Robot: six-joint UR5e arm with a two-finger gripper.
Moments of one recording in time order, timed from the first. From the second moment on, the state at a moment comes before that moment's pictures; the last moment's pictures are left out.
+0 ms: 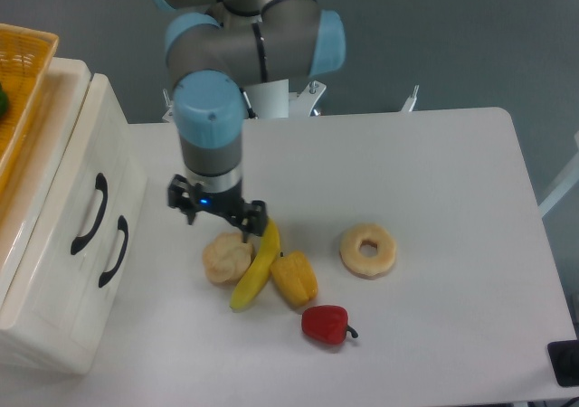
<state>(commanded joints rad) 2.16 -1.81 -1.63 -1.22 1.43 0.48</state>
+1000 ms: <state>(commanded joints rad) 2.16 -1.80 -1.61 -1.22 1.26 0.36</state>
